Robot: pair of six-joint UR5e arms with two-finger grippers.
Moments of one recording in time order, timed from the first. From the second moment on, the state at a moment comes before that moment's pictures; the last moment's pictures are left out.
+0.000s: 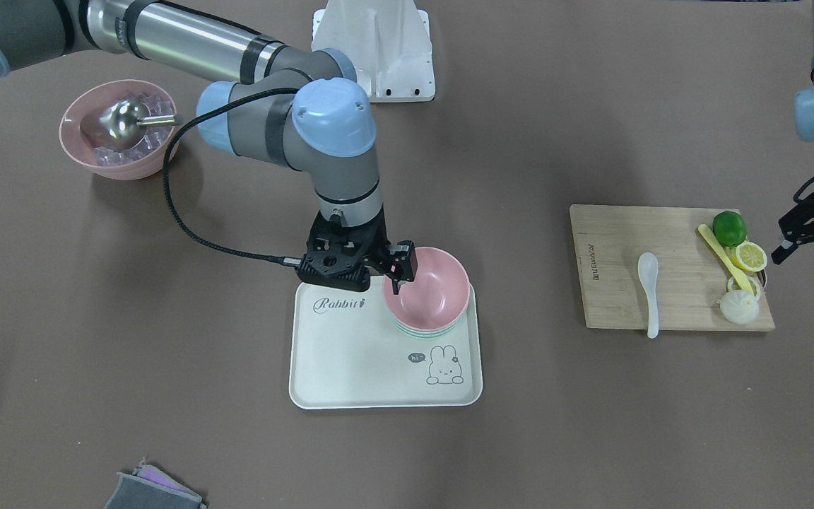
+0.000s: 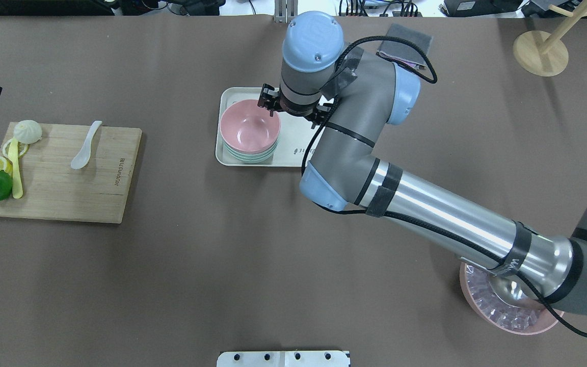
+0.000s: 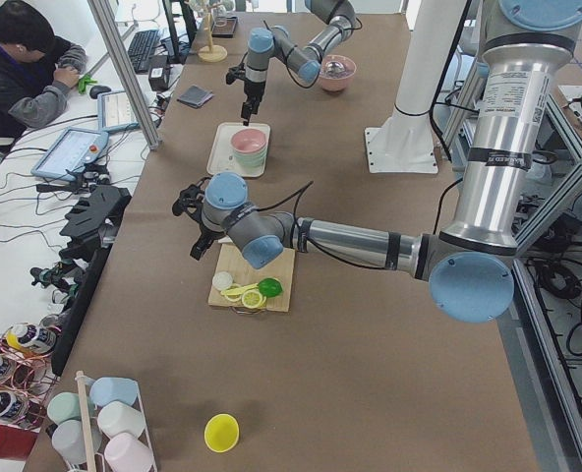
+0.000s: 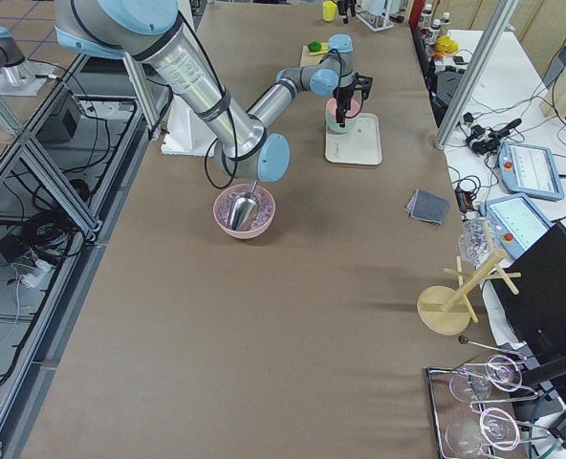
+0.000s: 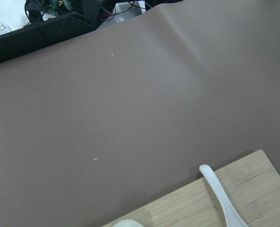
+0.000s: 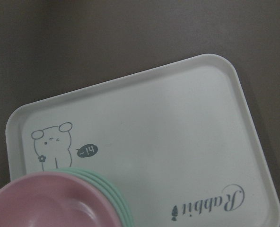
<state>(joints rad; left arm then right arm) -1.28 -1.72 -1.52 -2.32 -2.30 -0.37 0.68 -0.68 1.38 -1.44 1.88 1.37</state>
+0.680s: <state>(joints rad) -0.97 -1.84 -1.42 -2.33 -2.01 -0.66 0.94 -0.99 1.56 -1.43 2.07 0.87</state>
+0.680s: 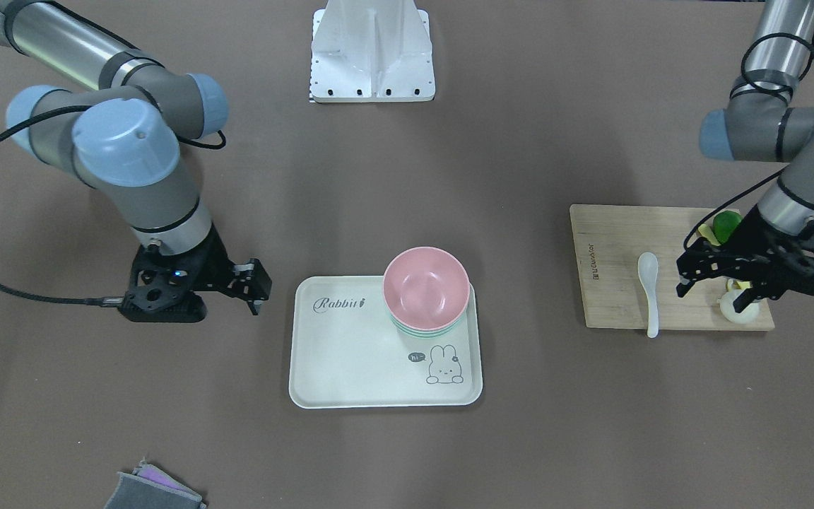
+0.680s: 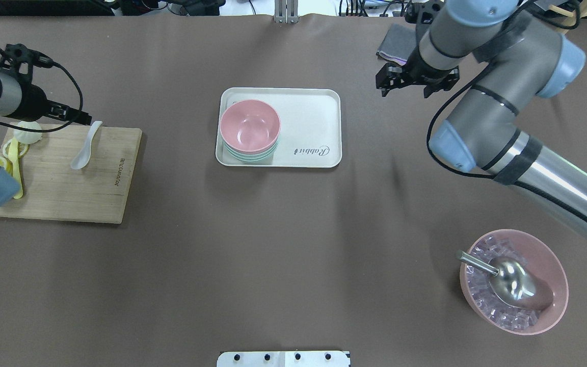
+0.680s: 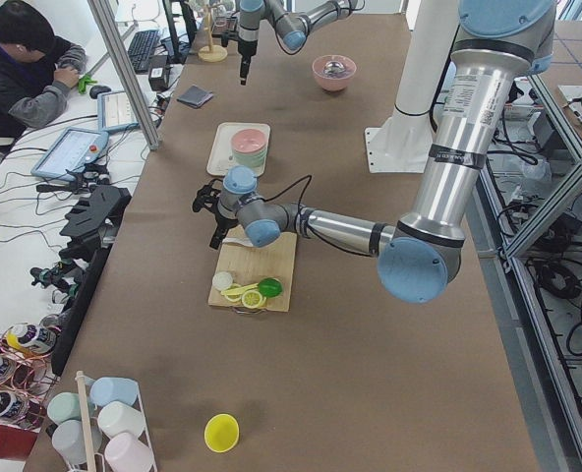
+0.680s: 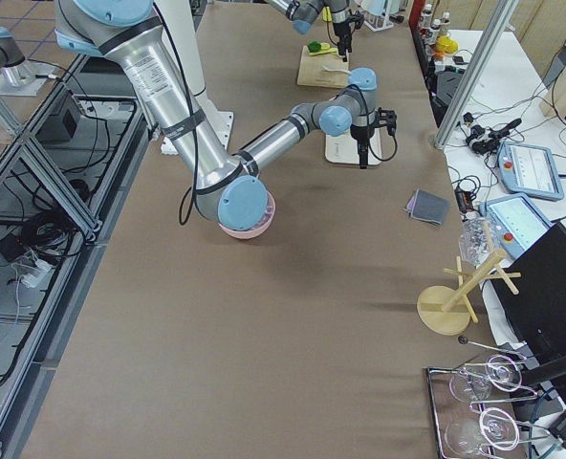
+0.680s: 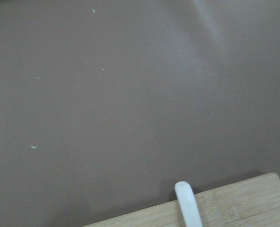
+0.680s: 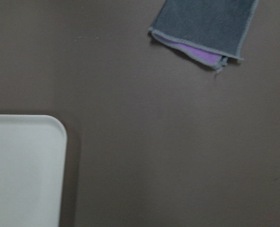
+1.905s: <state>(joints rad) -0.92 -1.84 -1.38 -2.38 -1.97 -0.69 1.26 -1.22 1.56 -1.44 2.23 0.33</state>
